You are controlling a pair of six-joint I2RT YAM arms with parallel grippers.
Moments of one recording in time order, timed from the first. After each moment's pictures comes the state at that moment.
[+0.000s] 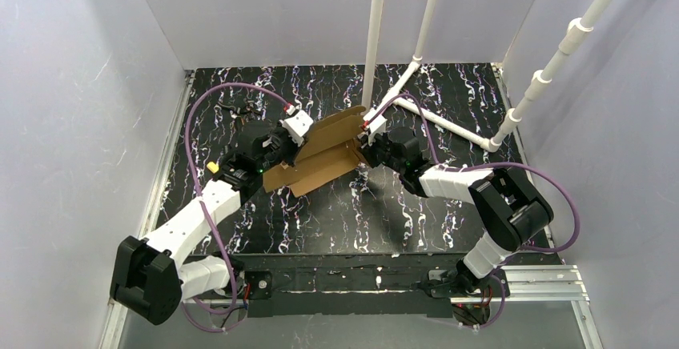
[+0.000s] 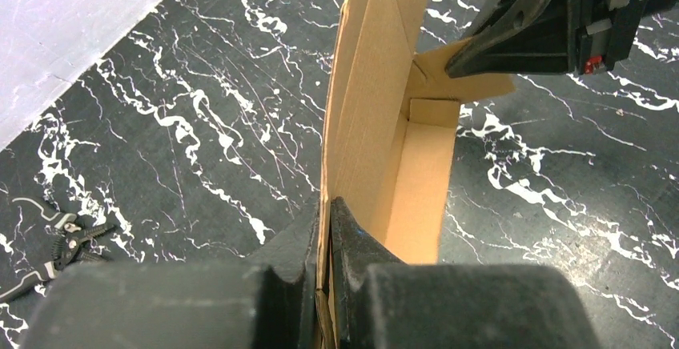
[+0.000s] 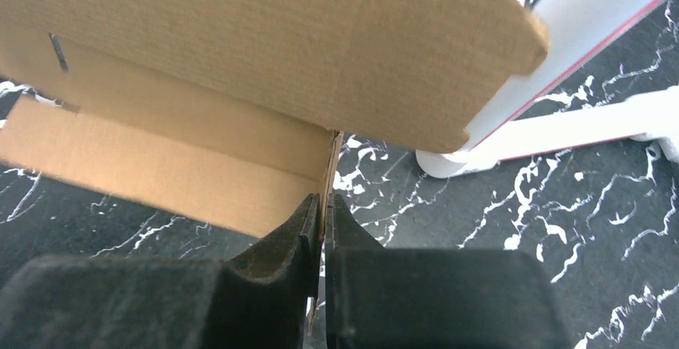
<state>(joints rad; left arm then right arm) -0.46 1.14 0.77 0.04 0.24 0.33 0.64 1.61 0.73 0.56 -0.15 -0.11</state>
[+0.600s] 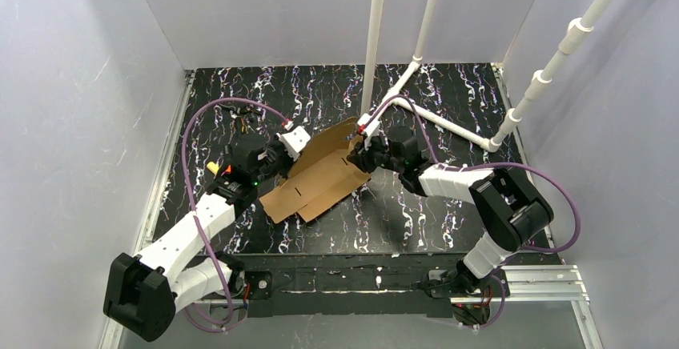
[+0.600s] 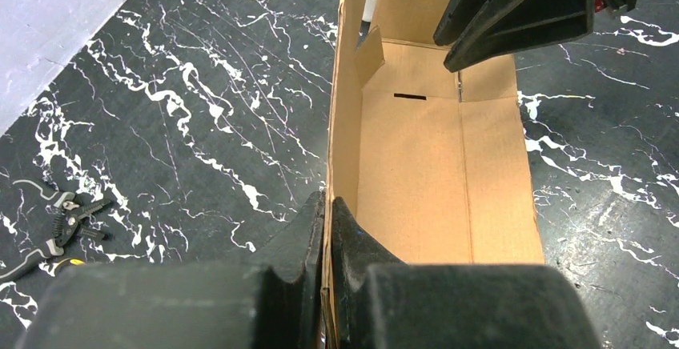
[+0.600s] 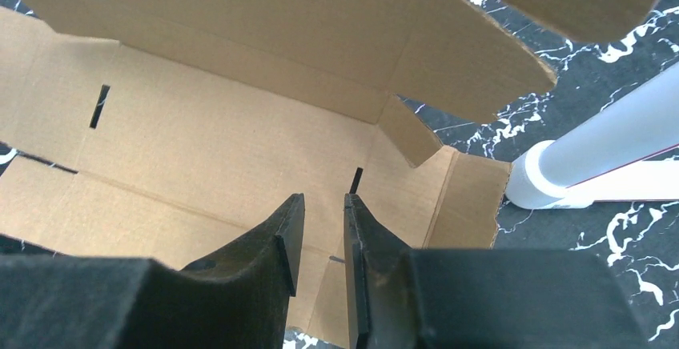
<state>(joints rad) -0.46 1.04 0.66 -0.01 0.25 0.40 0.65 1.61 0.75 0.54 -0.35 -0.10</state>
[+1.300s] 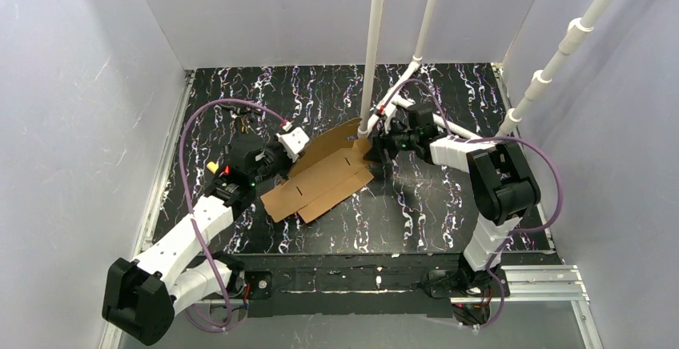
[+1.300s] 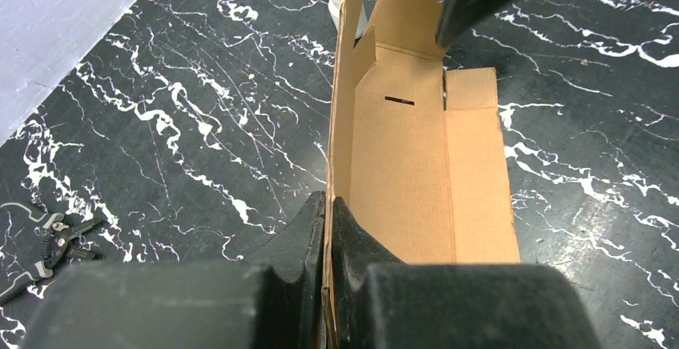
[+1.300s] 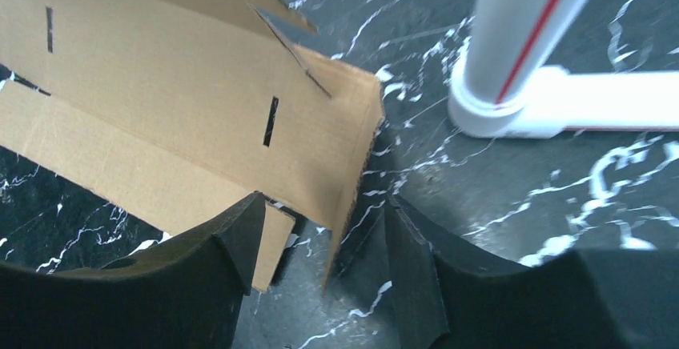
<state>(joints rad) -0.46 1.01 0.66 -0.01 0.31 0.39 0.36 1.78 0.97 0.20 -0.76 -0.21</state>
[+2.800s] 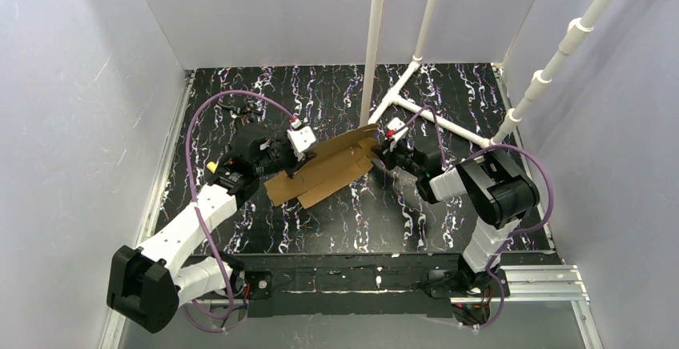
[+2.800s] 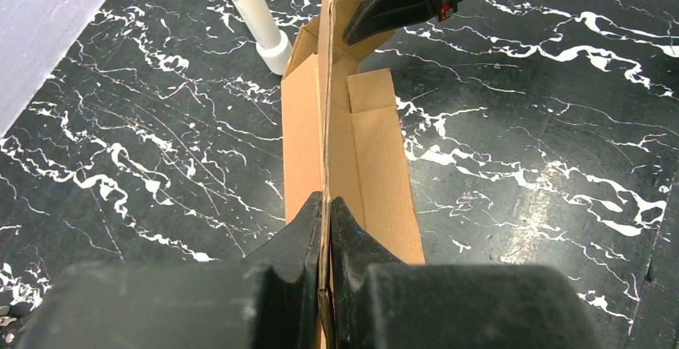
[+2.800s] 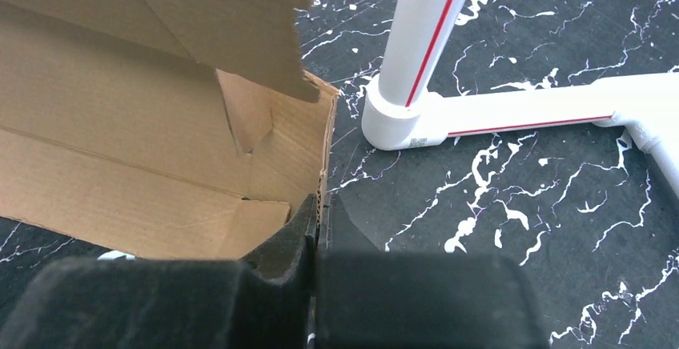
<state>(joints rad) -0.46 1.09 0.76 -0.08 0.52 0.45 0.45 1.79 0.57 1.04 -0.41 -0.14</state>
